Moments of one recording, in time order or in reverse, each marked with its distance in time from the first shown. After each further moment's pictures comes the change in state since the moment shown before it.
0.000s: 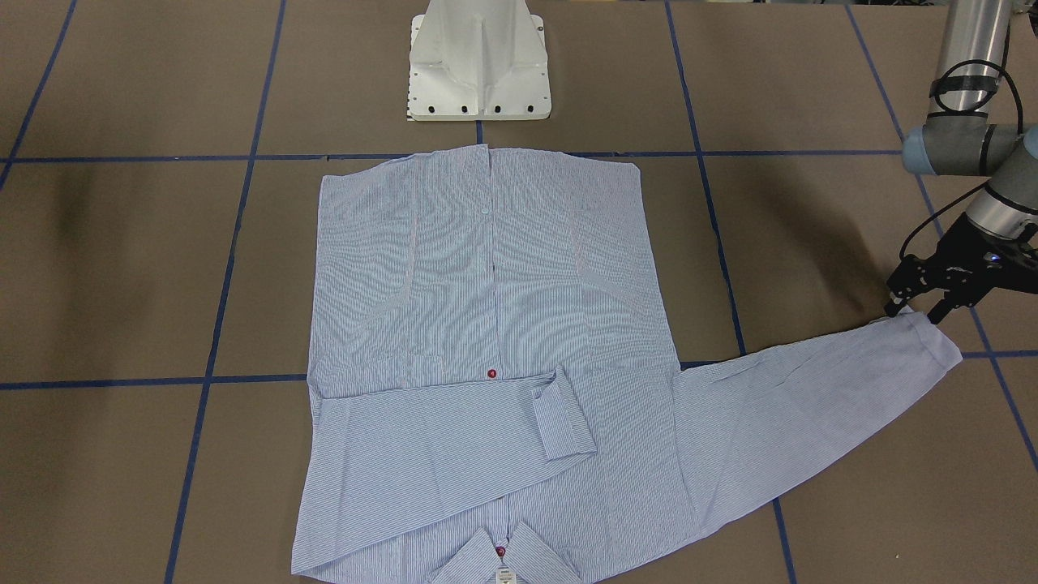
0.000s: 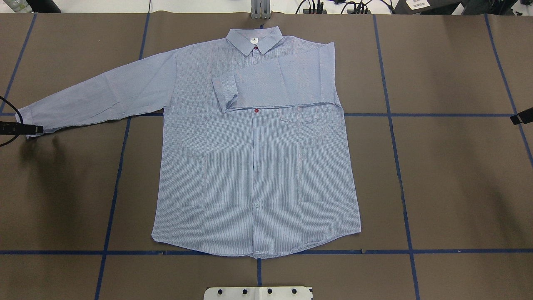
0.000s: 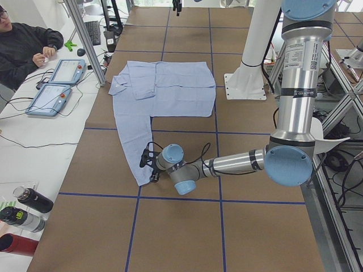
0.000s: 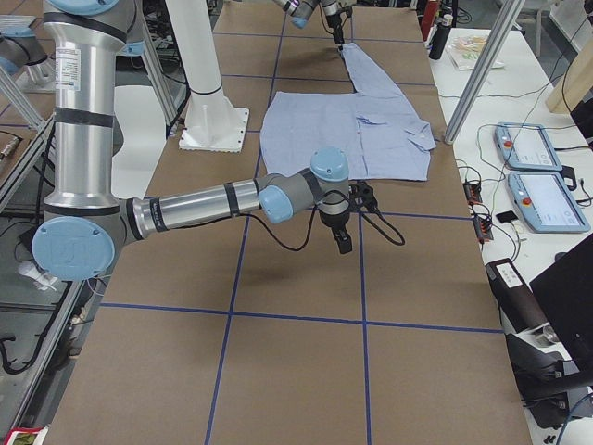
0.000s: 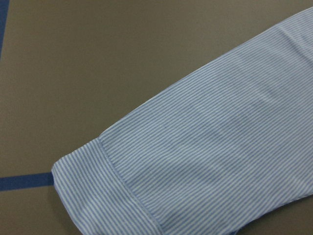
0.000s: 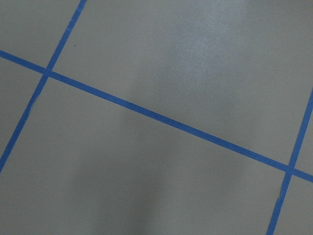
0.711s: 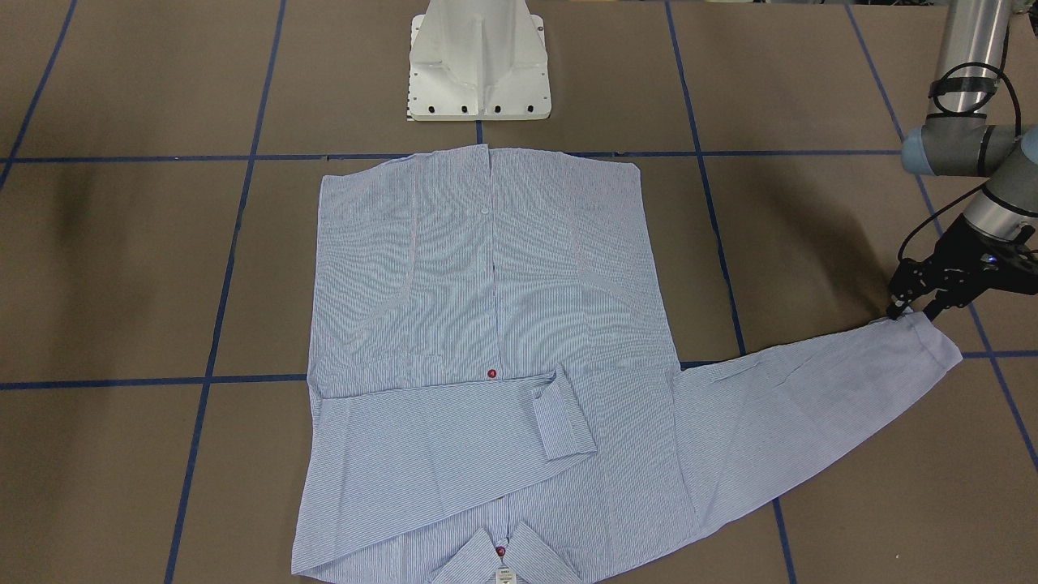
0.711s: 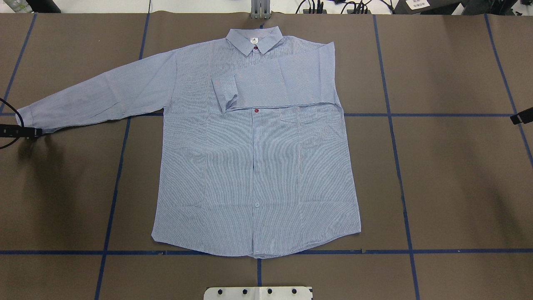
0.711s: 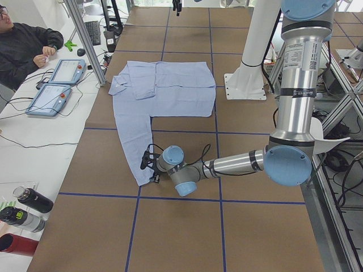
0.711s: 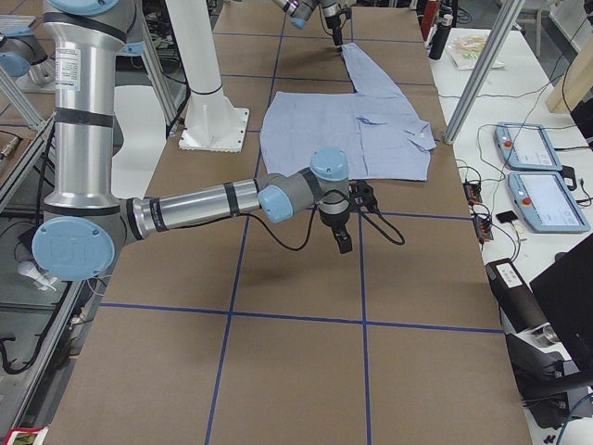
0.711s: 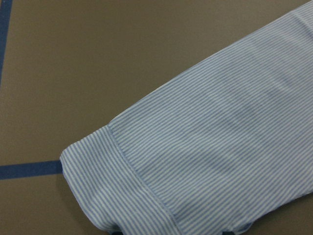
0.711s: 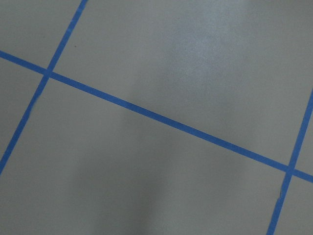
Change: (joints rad) left arm 0.008 0.000 0.013 0.000 -0.002 -0.002; right arm 0.000 0.000 0.002 0.000 0.001 0.002
